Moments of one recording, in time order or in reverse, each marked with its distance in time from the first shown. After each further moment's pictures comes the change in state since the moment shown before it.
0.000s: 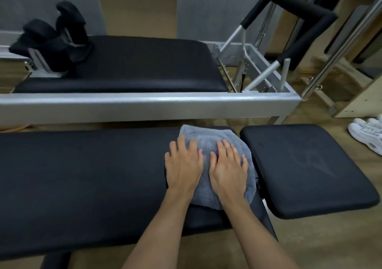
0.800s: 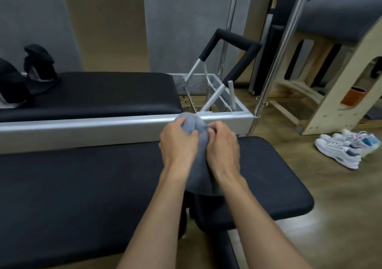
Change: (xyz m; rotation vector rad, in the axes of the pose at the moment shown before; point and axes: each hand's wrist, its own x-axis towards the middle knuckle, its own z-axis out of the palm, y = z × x) left_hand 0.013 0.209 -0.043 -0.716 0.123 -0.257; right_hand 0.058 0.125 -0.141 0.504 0.250 -0.060
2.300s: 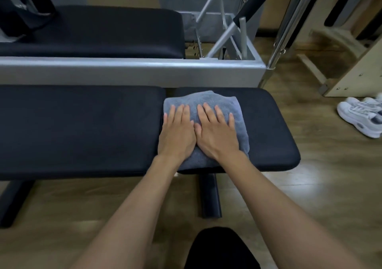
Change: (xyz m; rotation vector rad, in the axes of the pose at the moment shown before) left_hand -0.061 -0.093 0.091 0.649 -0.293 0.231; right_hand -0.036 0.122 0.005 -0.497 -0.552 -0.290
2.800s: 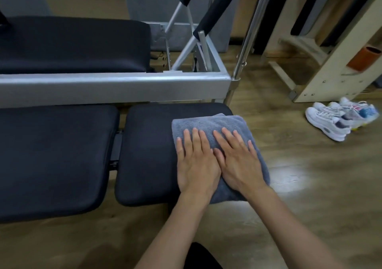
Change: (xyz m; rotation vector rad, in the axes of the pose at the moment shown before) left_hand 0.004 0.160 0.057 0.140 -0.034 0.009; right_hand -0.045 0.154 -0.037 -0.018 0.010 0.147
